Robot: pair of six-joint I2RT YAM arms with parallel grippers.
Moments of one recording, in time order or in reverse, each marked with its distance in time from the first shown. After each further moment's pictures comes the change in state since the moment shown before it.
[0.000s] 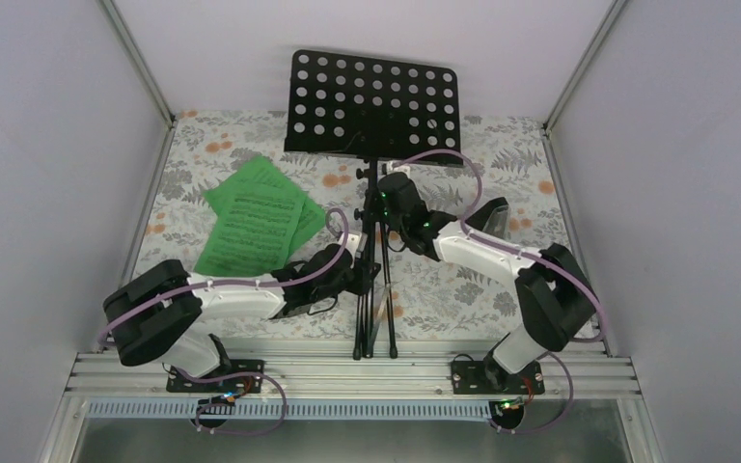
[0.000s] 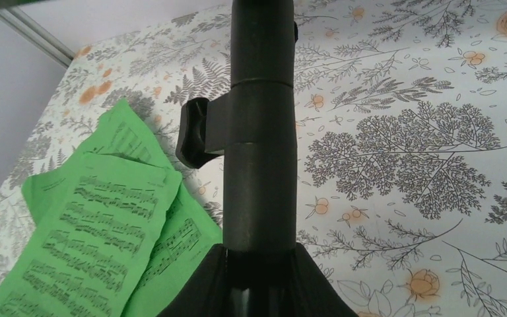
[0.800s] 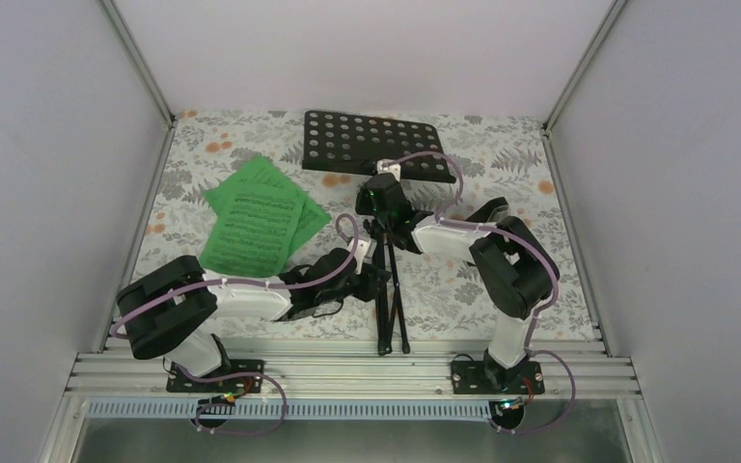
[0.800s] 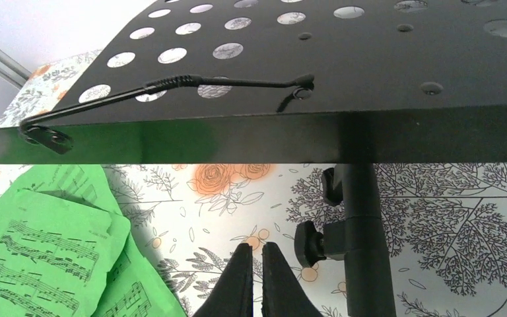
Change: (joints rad) left arm -0.014 0.080 -0.010 0.108 0.076 0.010; right arm -0.026 0.271 0.041 0.270 0.063 -0.035
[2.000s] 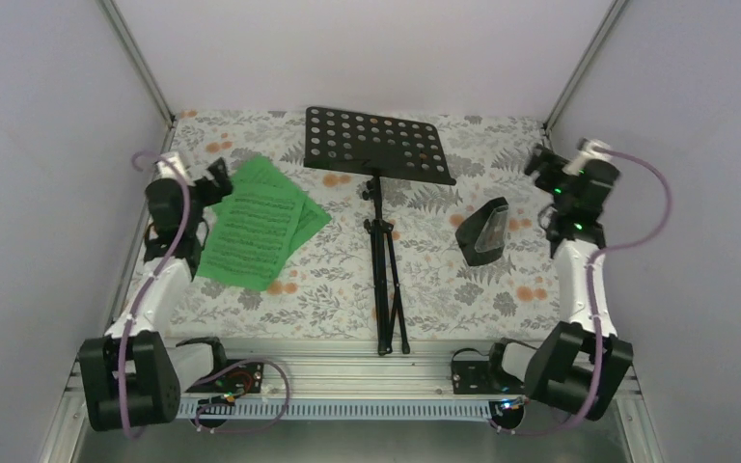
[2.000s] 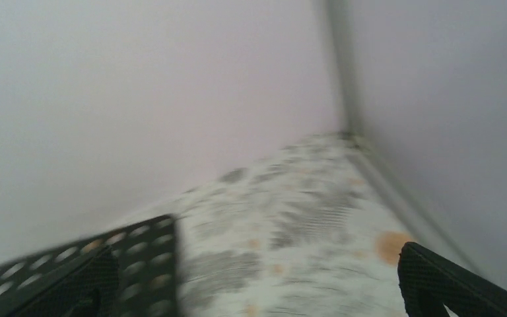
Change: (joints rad) left arm 1.086 -0.410 0.034 -0.110 0.130 0.303; right arm -0.910 -0.654 -0.142 -0.243 -0.464 -0.299
